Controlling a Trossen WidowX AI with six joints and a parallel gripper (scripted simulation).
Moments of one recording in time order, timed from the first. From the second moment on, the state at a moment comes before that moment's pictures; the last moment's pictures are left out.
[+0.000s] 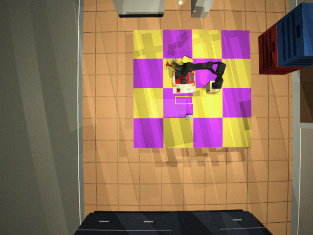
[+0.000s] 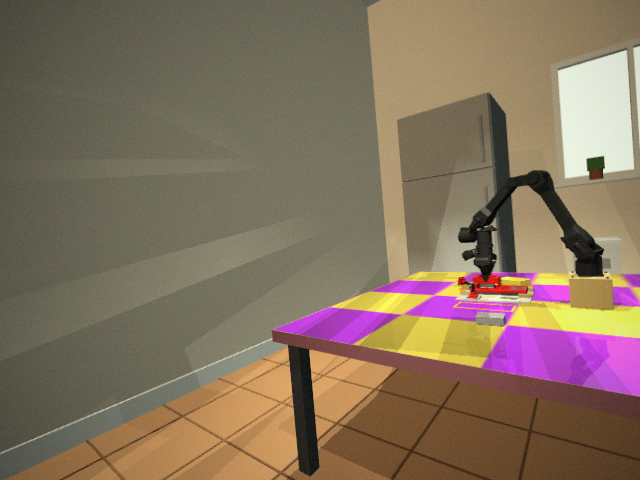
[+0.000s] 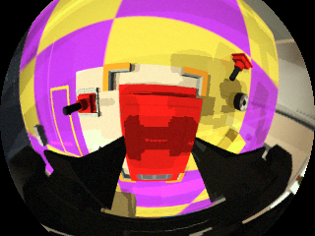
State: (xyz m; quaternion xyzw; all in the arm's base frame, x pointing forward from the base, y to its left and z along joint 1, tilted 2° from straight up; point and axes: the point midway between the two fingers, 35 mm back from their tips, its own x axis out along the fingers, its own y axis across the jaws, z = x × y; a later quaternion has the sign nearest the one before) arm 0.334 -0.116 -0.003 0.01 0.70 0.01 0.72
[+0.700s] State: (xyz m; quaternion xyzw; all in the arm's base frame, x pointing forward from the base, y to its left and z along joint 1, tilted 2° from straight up) arm 0.334 -0.116 -0.010 0.01 0.70 0.01 0.72
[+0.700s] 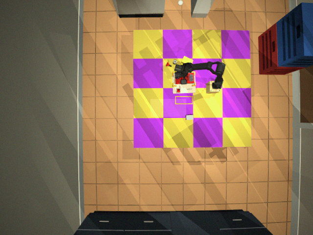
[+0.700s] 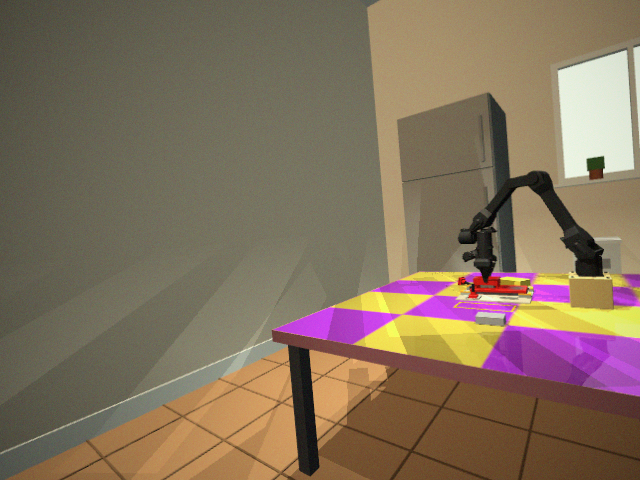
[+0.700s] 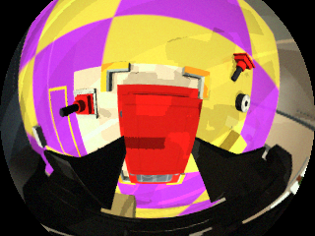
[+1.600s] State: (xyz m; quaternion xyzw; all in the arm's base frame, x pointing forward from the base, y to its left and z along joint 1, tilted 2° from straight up) arm 0.333 -0.115 -0.007 0.01 0.70 0.01 0.71
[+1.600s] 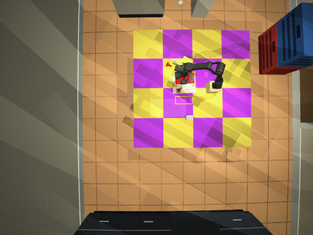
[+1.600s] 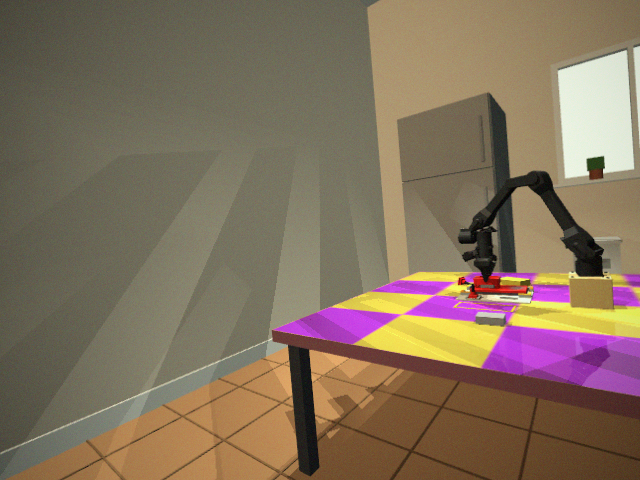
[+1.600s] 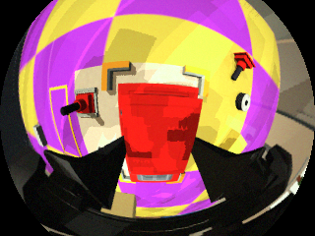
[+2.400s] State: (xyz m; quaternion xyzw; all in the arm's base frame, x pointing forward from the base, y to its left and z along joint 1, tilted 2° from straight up) arm 0.334 -0.116 -0.010 0.01 0.70 0.01 0.72
